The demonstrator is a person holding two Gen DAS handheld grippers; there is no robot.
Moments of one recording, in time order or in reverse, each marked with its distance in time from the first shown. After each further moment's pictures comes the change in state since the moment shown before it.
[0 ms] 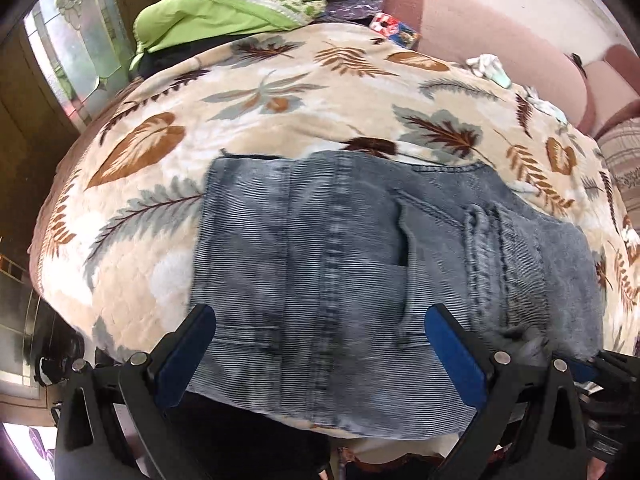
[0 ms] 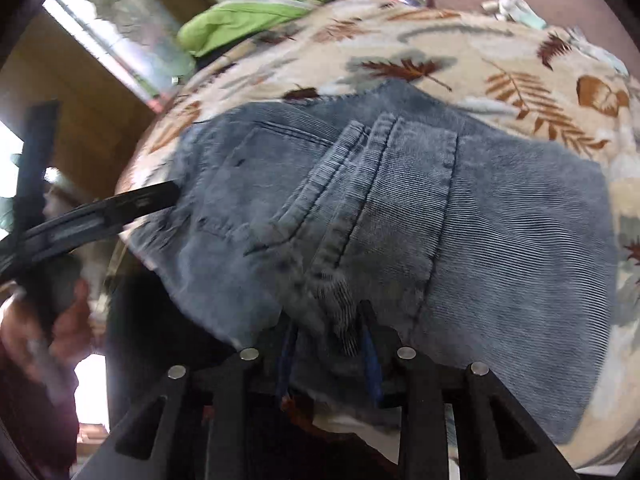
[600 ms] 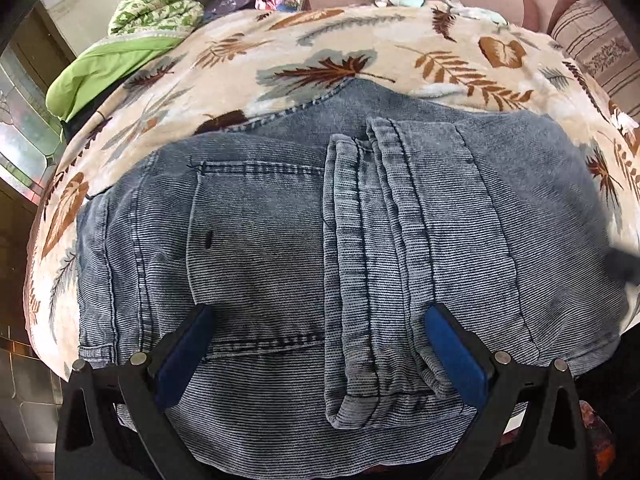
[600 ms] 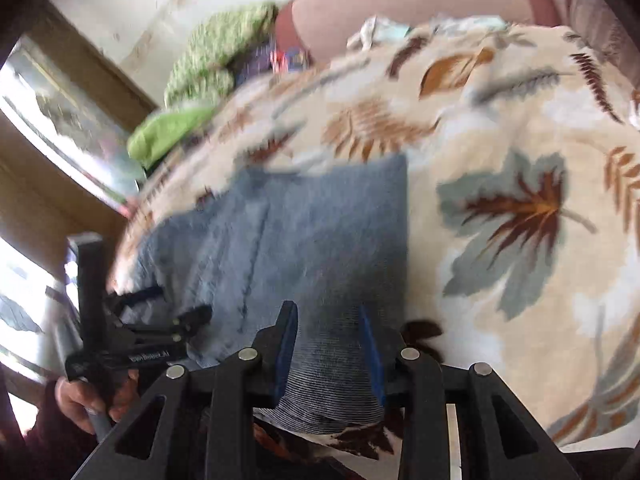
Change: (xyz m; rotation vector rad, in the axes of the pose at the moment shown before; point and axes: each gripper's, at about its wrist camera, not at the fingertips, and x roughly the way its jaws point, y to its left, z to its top) left arm 0.042 -0.119 -0.026 0.307 0.039 0.055; right arm -0.045 -0.106 -0.013 0.271 -0.148 -0.125
